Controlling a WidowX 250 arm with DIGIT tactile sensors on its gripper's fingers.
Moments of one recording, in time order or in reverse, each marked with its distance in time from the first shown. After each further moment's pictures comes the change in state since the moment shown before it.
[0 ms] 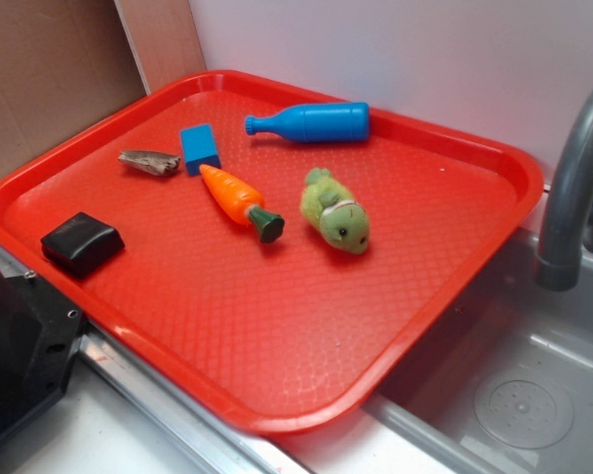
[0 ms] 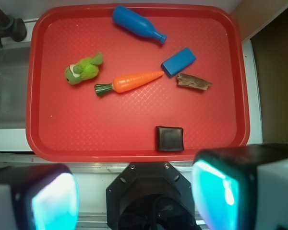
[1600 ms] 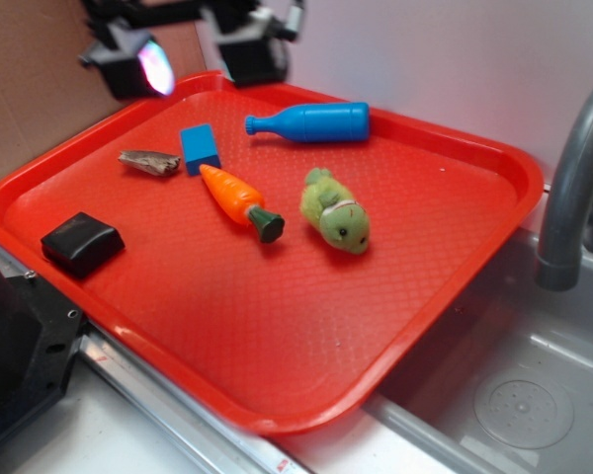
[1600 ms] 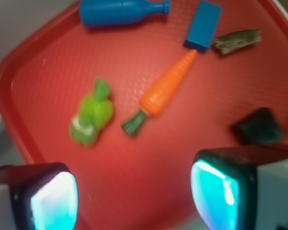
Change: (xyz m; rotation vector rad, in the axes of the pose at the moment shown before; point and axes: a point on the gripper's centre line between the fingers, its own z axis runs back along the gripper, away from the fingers) arm 0.070 -0.055 -0.117 -0.042 0.006 0.627
